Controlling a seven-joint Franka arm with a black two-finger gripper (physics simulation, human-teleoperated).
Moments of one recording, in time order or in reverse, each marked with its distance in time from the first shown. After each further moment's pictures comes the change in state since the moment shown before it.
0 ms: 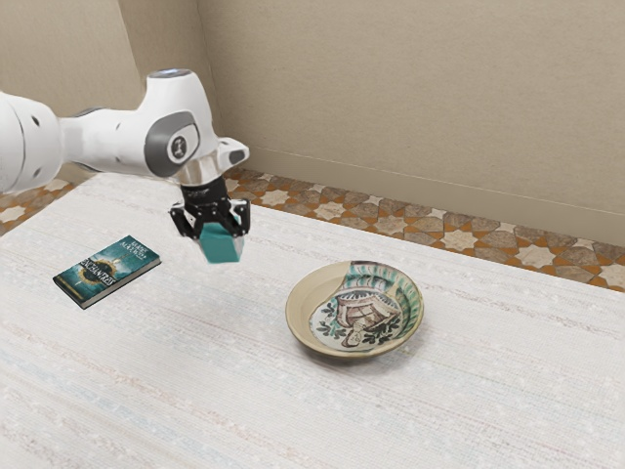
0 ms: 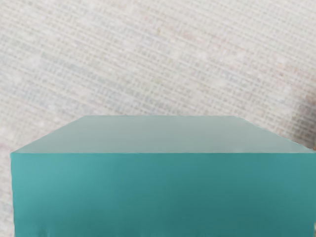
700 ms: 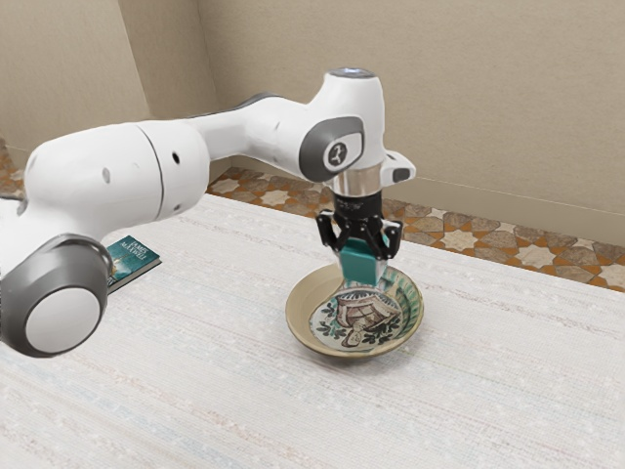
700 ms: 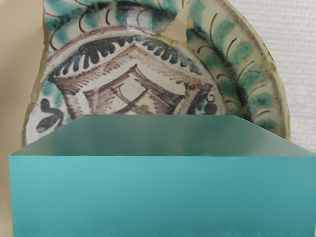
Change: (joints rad) arm -0.317 0.365 -0.043 0.574 -0.003 -0.264 -0.069
